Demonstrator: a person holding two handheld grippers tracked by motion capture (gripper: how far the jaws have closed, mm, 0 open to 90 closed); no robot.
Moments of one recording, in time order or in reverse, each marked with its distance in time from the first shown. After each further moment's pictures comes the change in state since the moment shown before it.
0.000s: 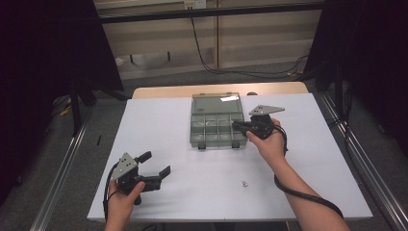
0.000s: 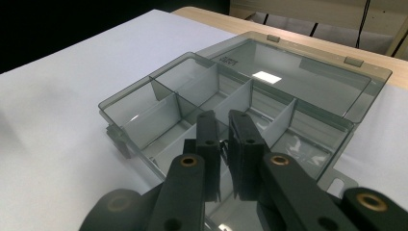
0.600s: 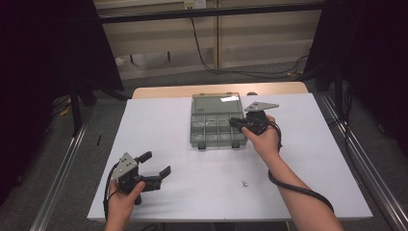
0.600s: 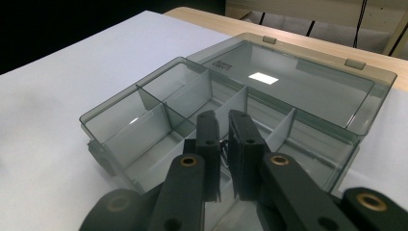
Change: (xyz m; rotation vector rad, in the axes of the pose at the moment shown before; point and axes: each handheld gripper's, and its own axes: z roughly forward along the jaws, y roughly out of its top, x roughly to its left) left arm 0.001 -0.001 0.000 -0.003 -0.003 -0.009; right arm -0.006 0.005 0.020 -0.001 -0.011 0.019
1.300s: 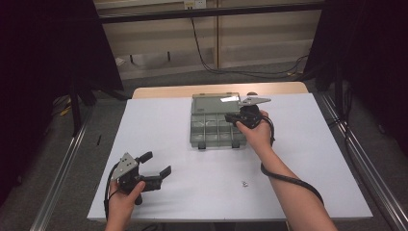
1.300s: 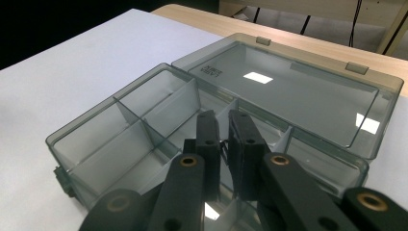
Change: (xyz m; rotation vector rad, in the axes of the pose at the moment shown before) left arm 0.000 -0.002 0.002 -0.004 -0.012 -0.010; right arm -0.009 0.010 0.028 0.023 -0.019 0.009
